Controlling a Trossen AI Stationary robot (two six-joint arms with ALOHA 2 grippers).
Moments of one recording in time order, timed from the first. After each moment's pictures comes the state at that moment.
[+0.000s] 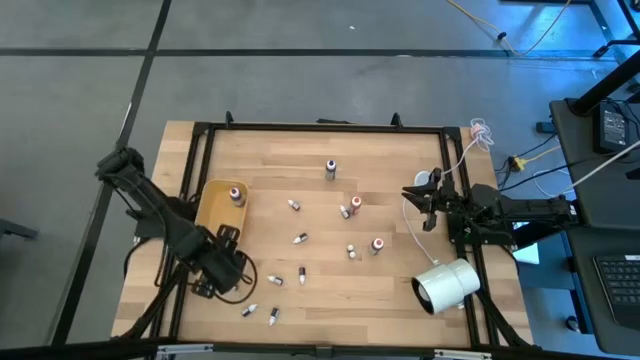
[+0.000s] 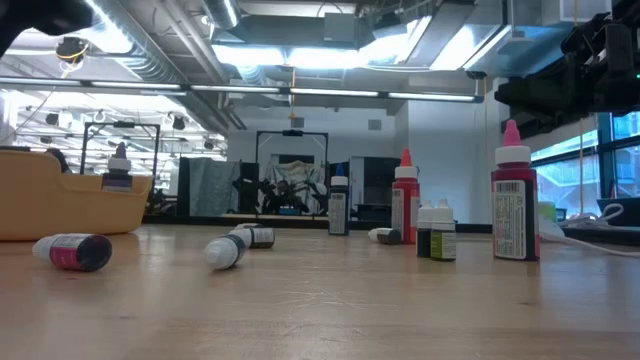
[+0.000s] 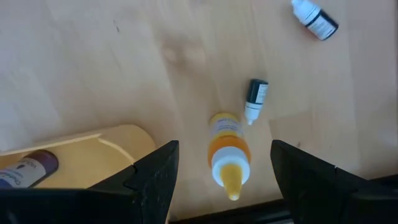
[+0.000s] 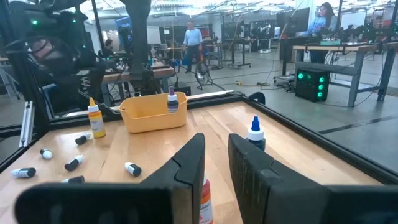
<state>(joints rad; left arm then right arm) -0.71 1.39 1.12 -1.21 -0.05 -0.46 0.03 0.01 0.01 0.06 0.28 0.08</state>
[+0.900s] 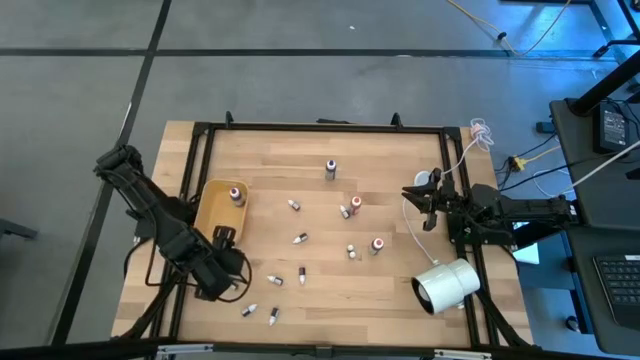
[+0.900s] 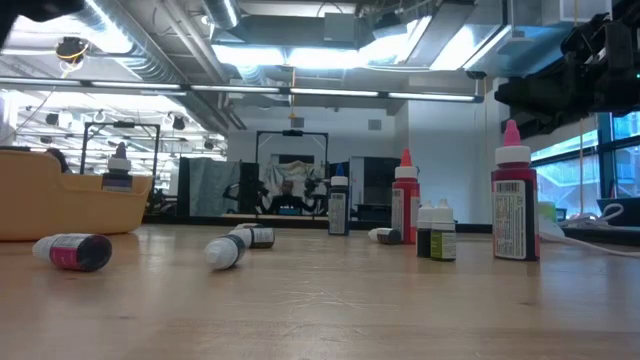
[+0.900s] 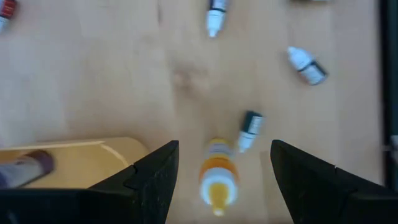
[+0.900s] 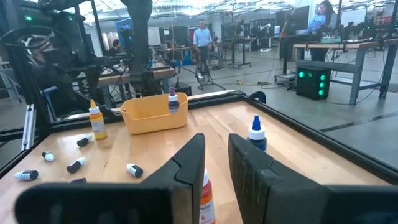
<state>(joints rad) -0.78 1.34 1.12 -1.15 -0.15 -0.64 0.03 0.01 0.01 0.06 0.28 0.09</state>
